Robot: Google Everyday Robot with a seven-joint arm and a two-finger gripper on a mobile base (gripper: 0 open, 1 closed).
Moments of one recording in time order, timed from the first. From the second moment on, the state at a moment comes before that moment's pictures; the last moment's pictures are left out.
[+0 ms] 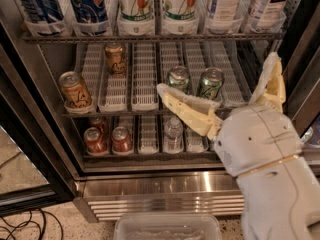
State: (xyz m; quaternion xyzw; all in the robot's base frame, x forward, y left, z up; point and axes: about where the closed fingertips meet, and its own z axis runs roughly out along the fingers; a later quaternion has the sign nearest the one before) arm 0.413 -0.092 1.034 -0.13 0.57 0.06 0.81
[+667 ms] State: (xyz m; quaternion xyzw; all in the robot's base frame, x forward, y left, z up) arm 0.458 -0.158 1.043 -0.13 0.52 0.13 0.84
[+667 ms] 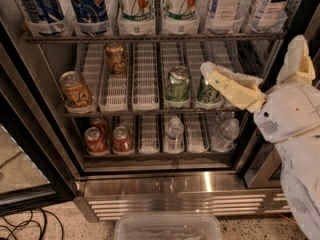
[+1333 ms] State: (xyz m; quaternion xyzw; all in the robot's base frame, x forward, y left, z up) arm 0.495 -0.132 1.072 -0.20 0.55 0.13 0.80
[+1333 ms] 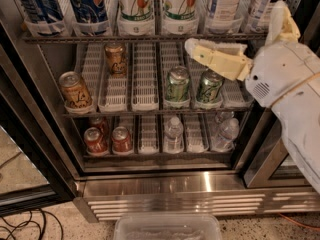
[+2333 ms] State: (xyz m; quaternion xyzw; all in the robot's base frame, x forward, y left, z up) arm 0.499 -0.115 1.080 -0.24 0.61 0.11 0.75
